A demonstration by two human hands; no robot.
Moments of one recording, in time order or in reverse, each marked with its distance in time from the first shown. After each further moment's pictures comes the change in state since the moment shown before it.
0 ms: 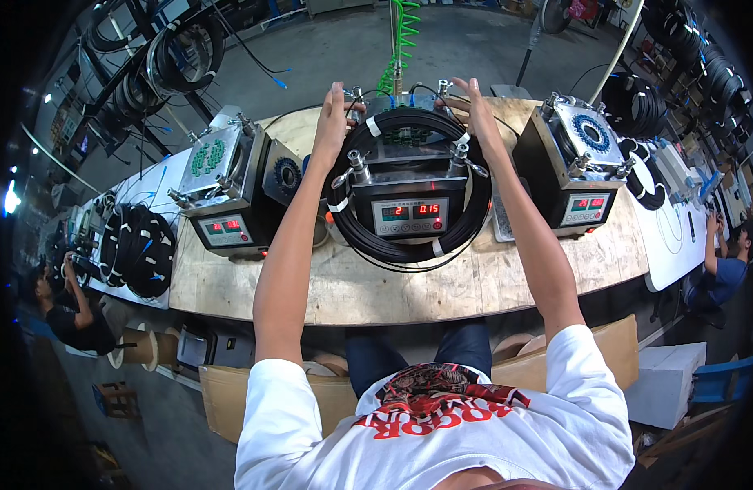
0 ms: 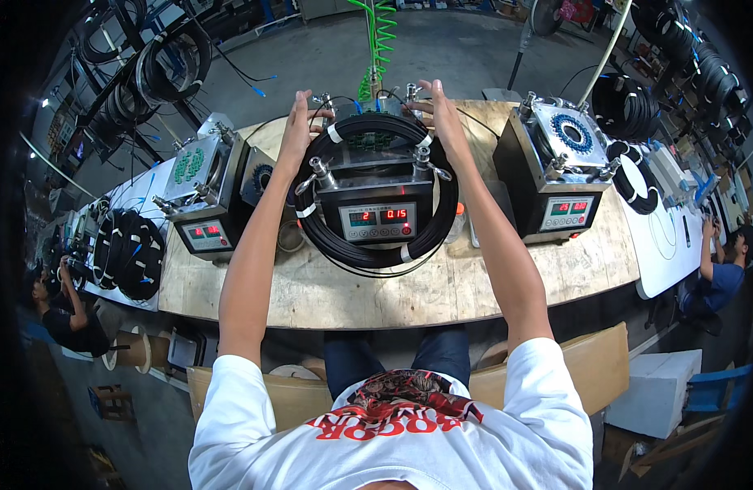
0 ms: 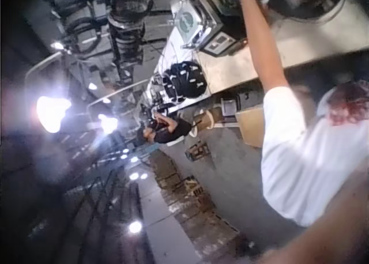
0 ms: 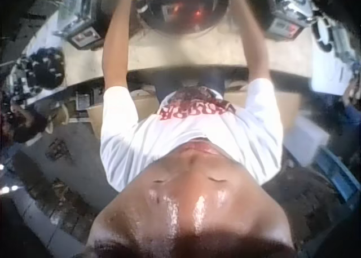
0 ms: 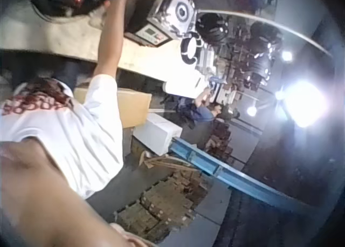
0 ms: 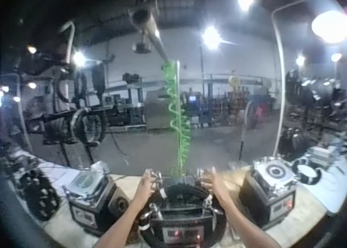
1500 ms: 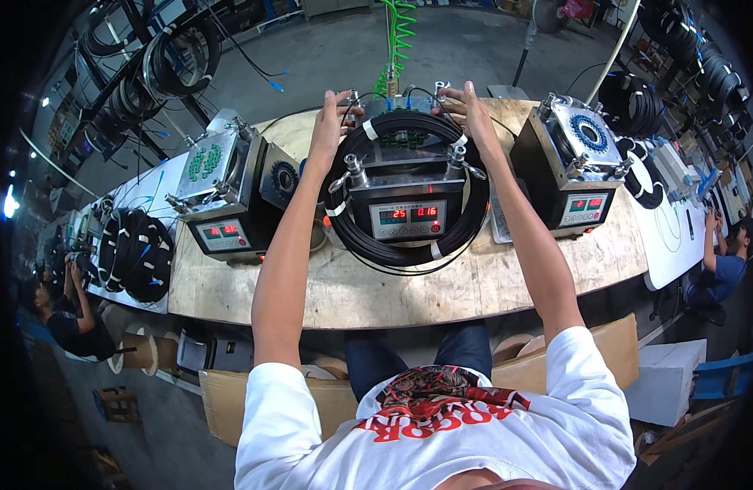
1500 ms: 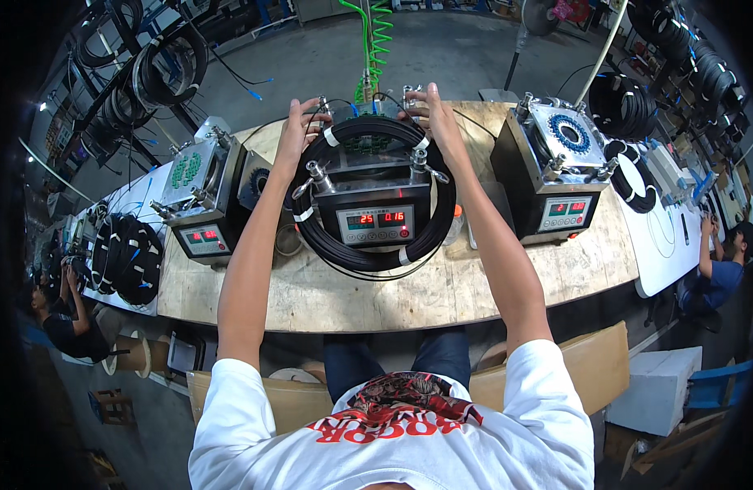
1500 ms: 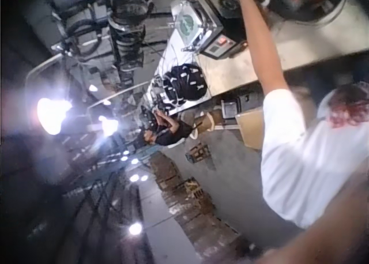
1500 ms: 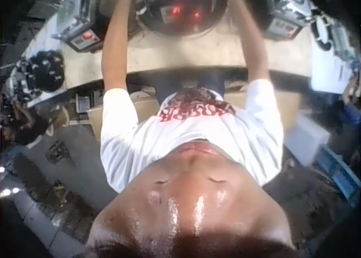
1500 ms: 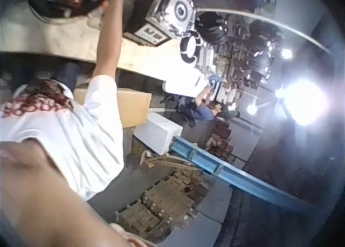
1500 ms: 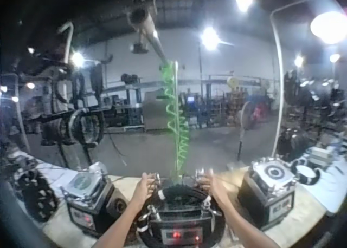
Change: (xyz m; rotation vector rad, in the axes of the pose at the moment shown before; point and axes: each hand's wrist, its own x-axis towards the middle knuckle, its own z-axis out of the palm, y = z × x) left_hand 0.008 -0.010 -0.007 -0.083 -0.076 -0.006; right_hand -0.001 -0.003 0.003 0.029 0.003 0.021
